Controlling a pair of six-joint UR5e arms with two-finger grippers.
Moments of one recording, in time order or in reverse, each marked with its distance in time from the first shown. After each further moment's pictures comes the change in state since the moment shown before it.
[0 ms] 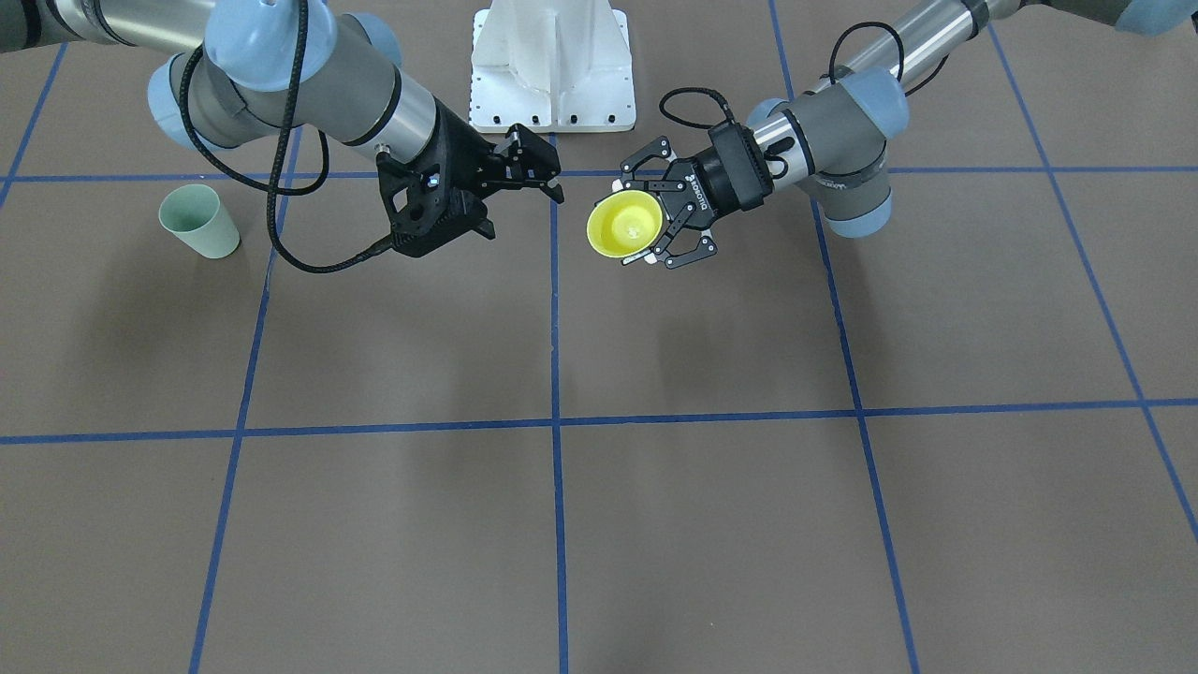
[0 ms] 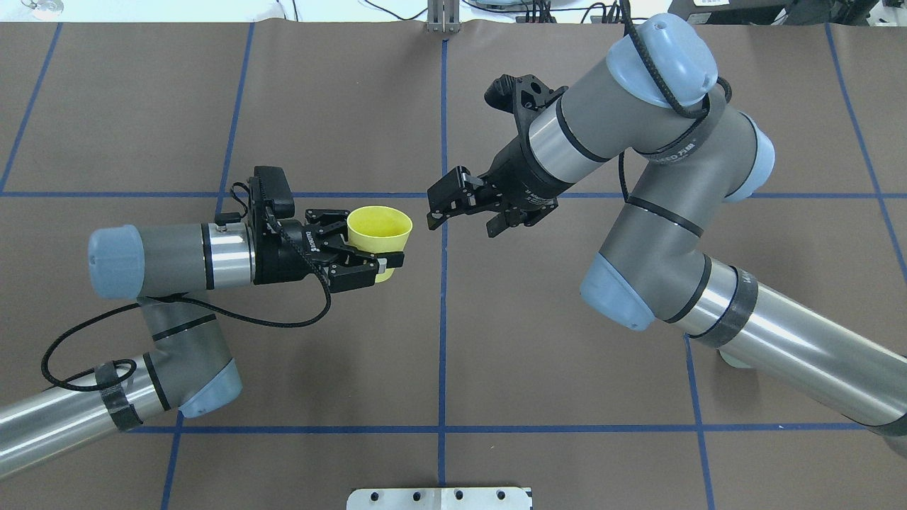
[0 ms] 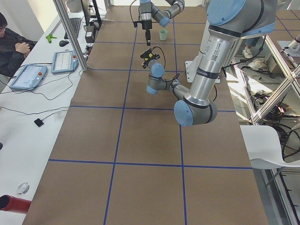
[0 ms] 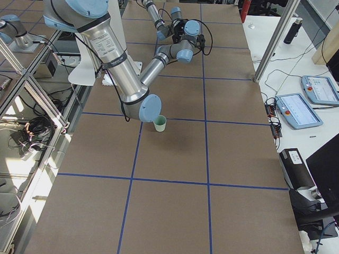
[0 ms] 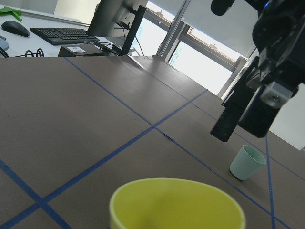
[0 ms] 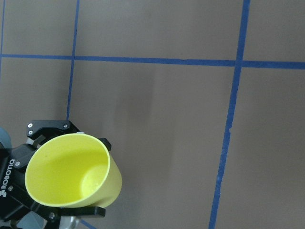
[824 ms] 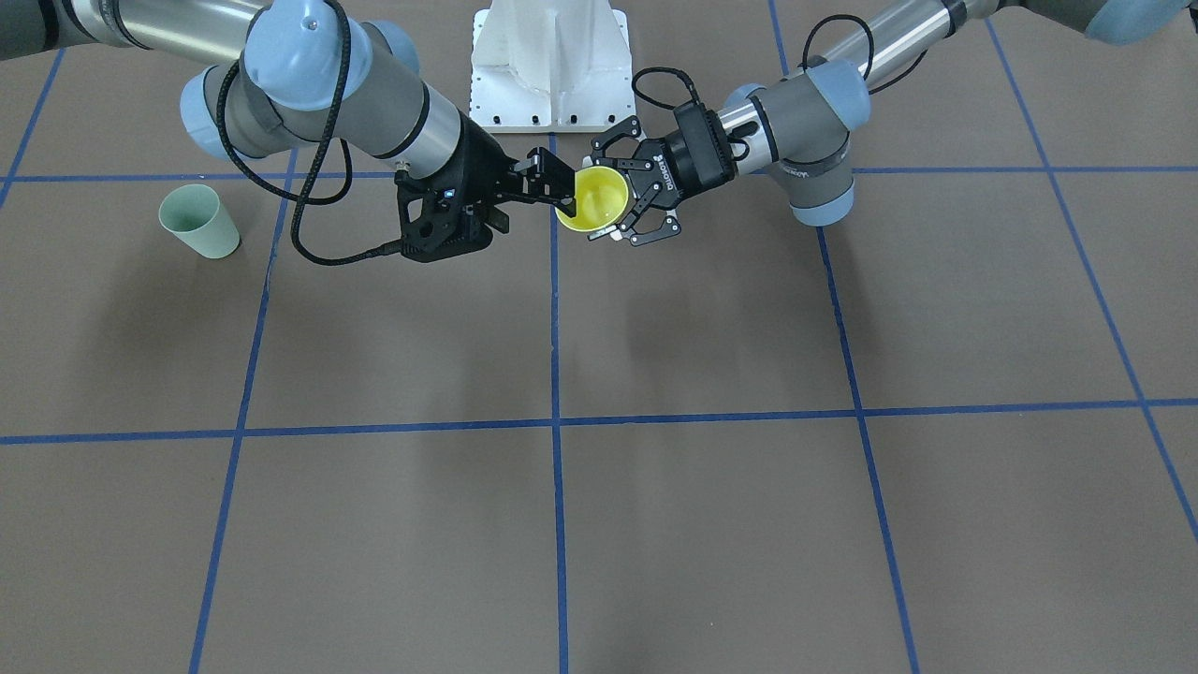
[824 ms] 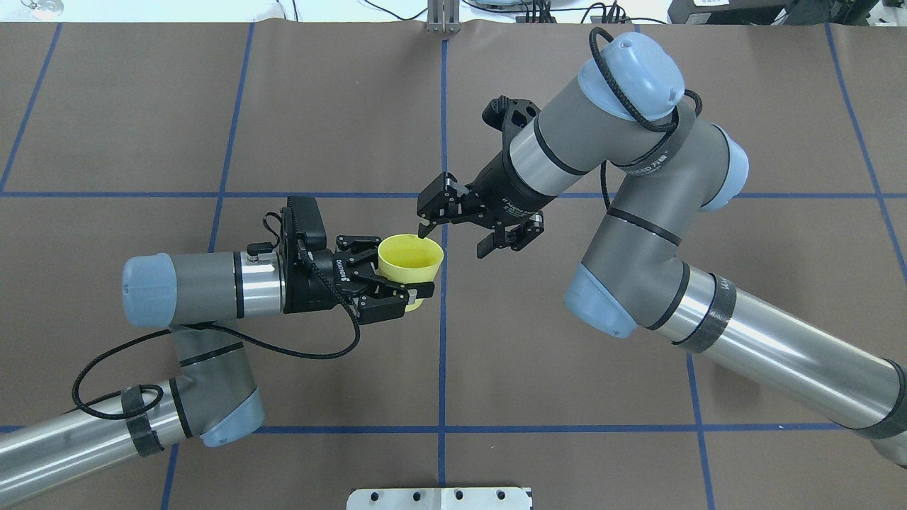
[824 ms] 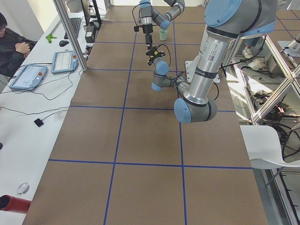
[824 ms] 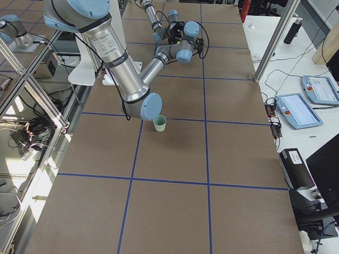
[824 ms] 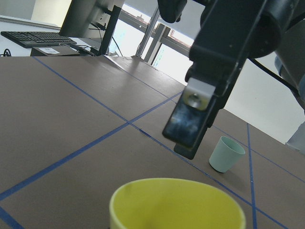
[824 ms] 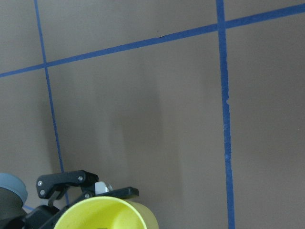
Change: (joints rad) left arm 0.075 -0.039 0.001 -0.002 0.036 0.013; right arm -0.027 0.017 -0.043 -0.006 0.016 0.209
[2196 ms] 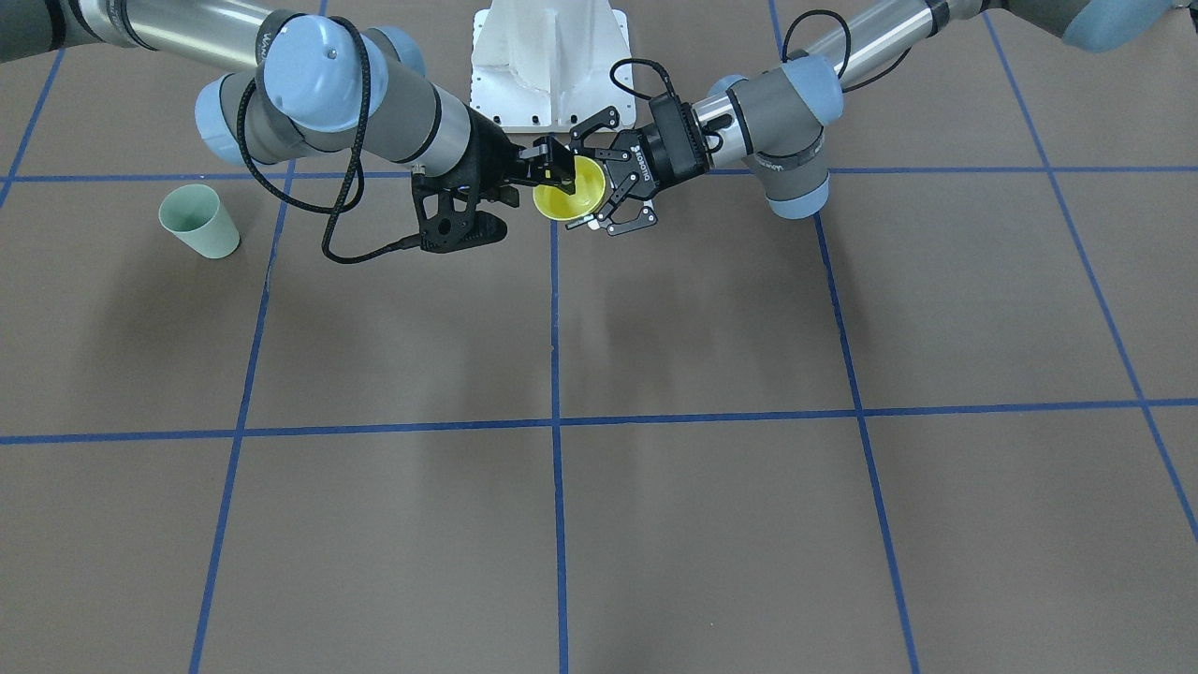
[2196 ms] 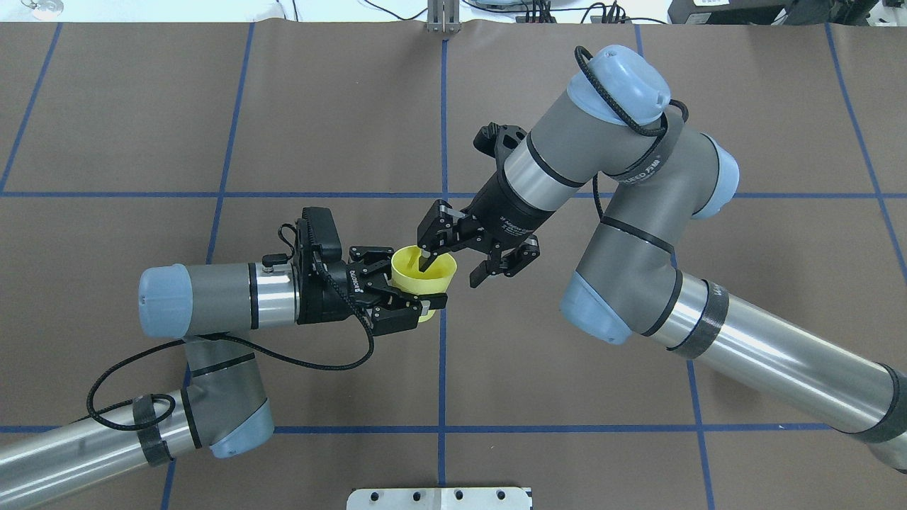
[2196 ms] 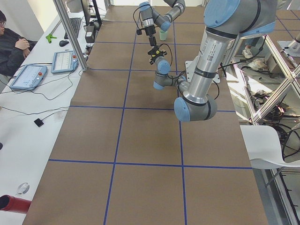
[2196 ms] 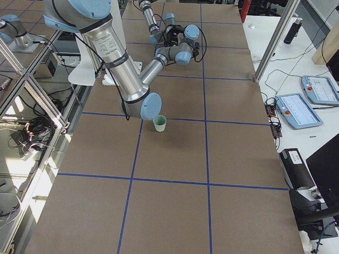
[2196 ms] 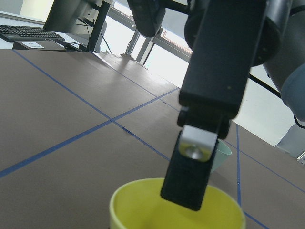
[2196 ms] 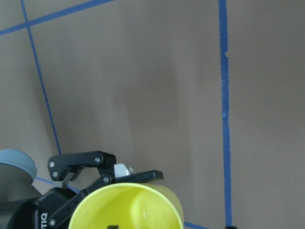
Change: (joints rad) left arm 0.020 -0.011 0.007 0.004 0.009 0.000; right arm -0.014 0.000 -0.018 -0.018 0.119 -0.010
